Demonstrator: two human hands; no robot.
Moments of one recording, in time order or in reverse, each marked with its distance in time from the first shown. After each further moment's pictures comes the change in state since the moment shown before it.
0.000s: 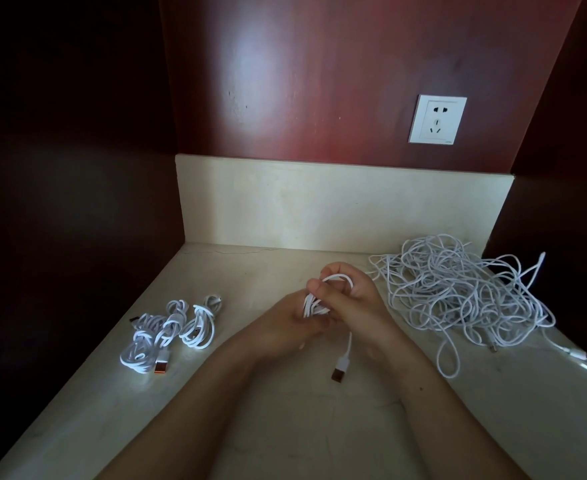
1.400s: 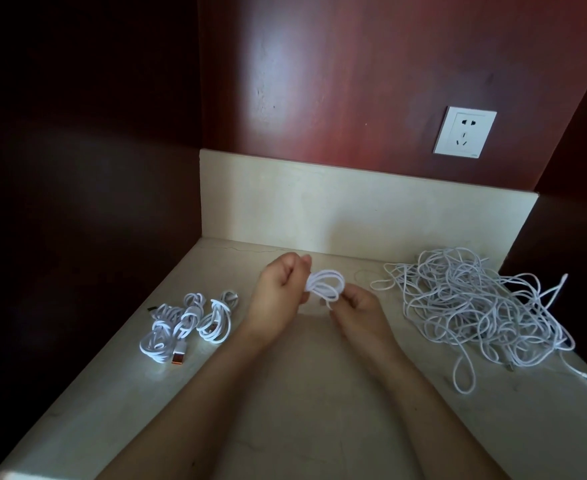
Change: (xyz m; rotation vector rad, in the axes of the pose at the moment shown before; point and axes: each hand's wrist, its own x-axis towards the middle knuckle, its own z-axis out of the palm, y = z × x) left_hand 0.003 0.009 -0.015 -0.265 0.606 0.003; right_hand 0.006 0.028 0.011 -0.326 0.071 -0.029
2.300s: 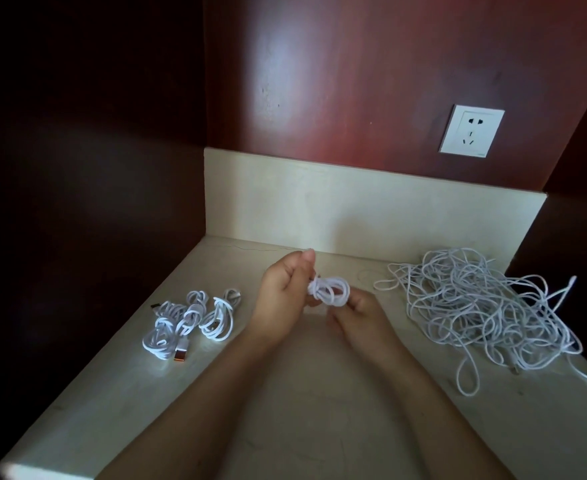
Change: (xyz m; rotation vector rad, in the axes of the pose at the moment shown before) left_hand -0.006 -0.002 0.004 -0.098 0.004 0.039; right_hand -0.006 -0.011 -0.004 0.030 -0.183 -0.119
